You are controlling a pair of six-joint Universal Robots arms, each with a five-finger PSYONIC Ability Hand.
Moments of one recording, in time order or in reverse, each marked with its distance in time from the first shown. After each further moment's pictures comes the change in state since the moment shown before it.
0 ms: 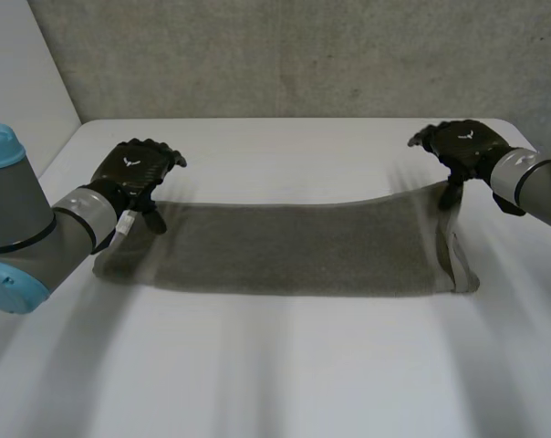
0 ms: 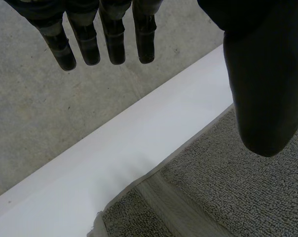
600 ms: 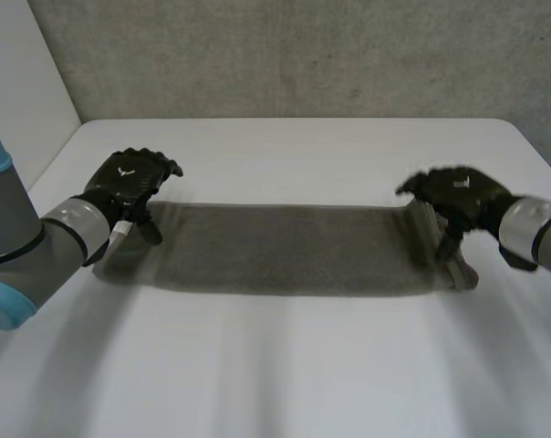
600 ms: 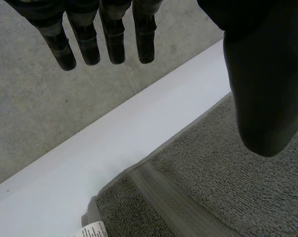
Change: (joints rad) left arm 0.016 0.067 -0.097 0.000 0.010 -0.002; right arm -0.015 -0.296 0.523 -0.047 -0.037 -0.076; left_hand 0.000 -0.004 0.000 0.000 -0.004; right_hand -0.001 0.000 0.000 0.000 0.000
